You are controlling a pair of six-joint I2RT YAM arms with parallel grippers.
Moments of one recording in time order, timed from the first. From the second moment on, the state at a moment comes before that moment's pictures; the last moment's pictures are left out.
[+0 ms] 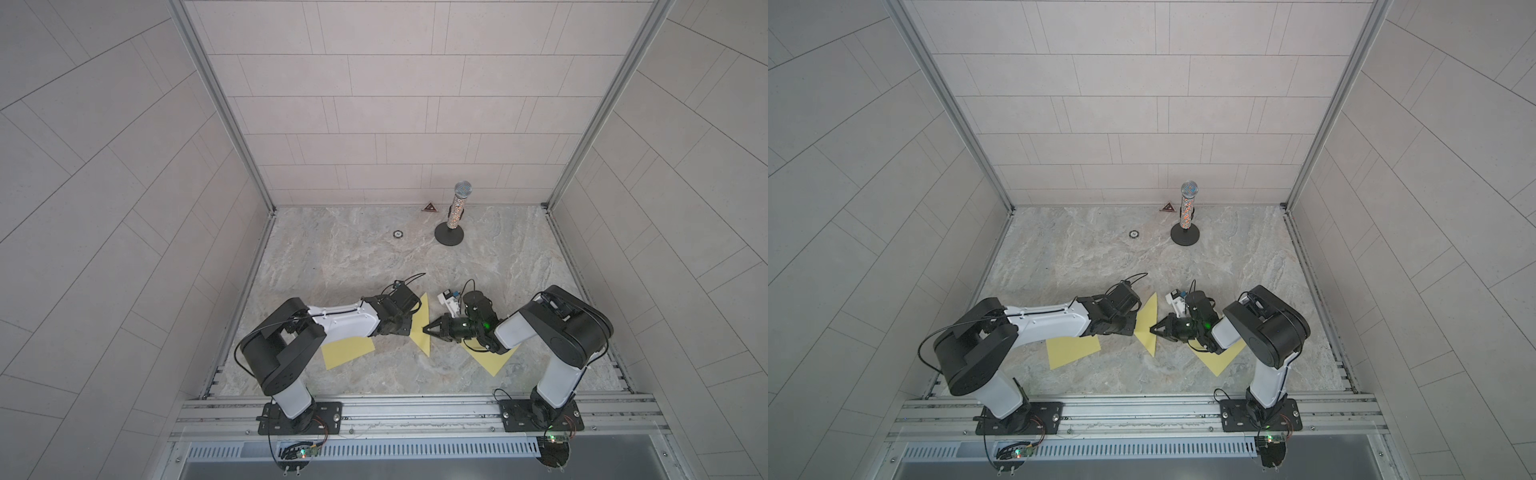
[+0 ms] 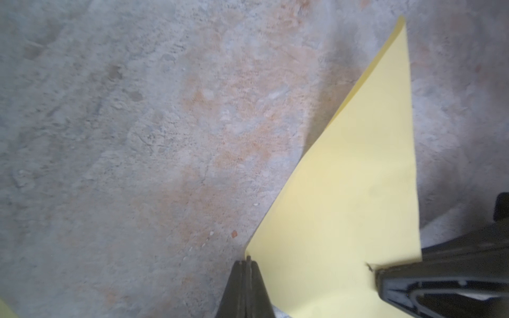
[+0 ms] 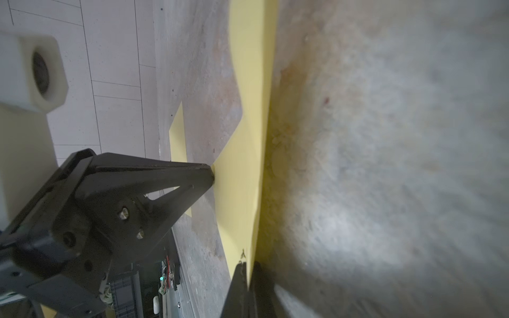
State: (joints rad) left arm -0.84 1.66 0.84 -0.32 -0.13 -0.62; right arm 0.52 1.77 0.39 0.74 -0.70 0.93
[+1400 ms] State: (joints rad) left arm -0.85 1.65 0.83 -0.31 -0.13 -0.62; right arm 0.74 1.55 0.21 0.71 -0.48 1.04
